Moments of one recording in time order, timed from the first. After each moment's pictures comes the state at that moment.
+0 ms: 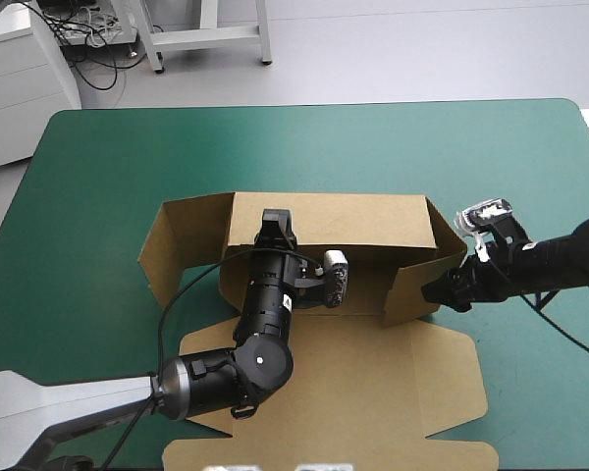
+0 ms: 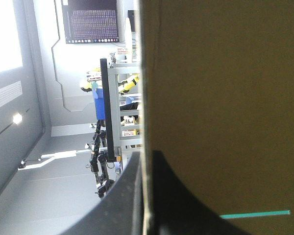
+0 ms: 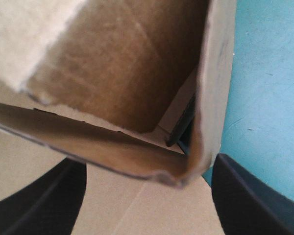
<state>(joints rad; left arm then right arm) -1.21 1.54 -0.97 1.67 1.06 -0.51 -0.09 1.24 -0.96 0.68 1.14 -0.85</state>
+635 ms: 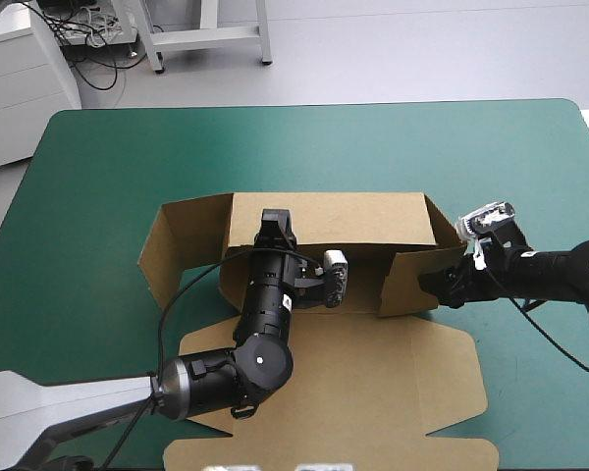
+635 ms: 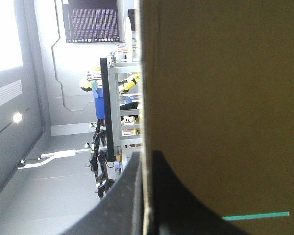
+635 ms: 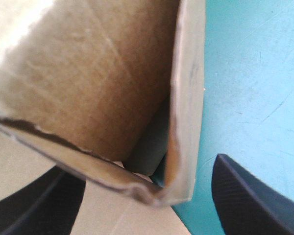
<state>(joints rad) -1.21 1.54 -0.97 1.67 1.06 -0.52 -0.09 1.21 -0.85 0.79 0.93 -1.00</state>
